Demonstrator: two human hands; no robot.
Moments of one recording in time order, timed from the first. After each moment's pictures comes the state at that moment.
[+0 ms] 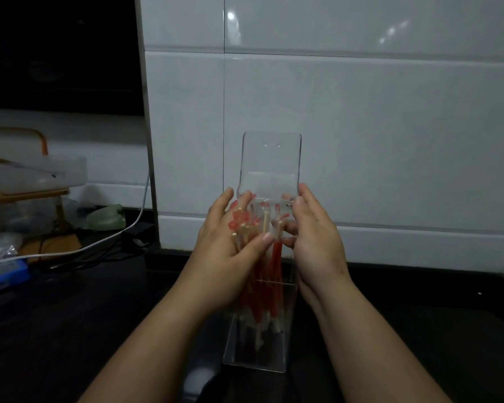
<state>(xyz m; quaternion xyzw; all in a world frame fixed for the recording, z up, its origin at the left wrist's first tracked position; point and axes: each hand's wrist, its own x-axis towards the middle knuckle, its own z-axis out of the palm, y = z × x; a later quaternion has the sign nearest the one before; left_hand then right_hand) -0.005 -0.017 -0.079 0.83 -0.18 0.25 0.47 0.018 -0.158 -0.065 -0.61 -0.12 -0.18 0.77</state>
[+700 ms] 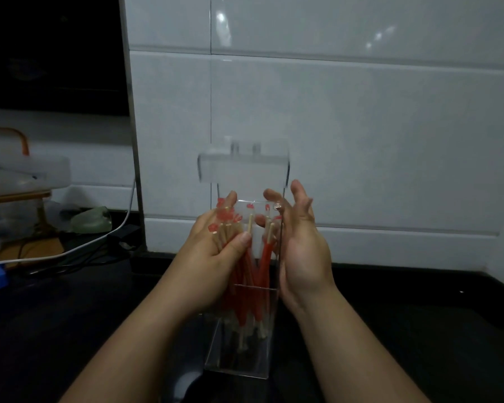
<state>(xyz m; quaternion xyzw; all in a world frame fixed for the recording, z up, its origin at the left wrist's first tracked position) -0.009 -0.019 -0.075 0.82 -0.18 0.21 0.51 0.012 -0.157 -0.069 -0.51 -0.18 -0.13 0.83</state>
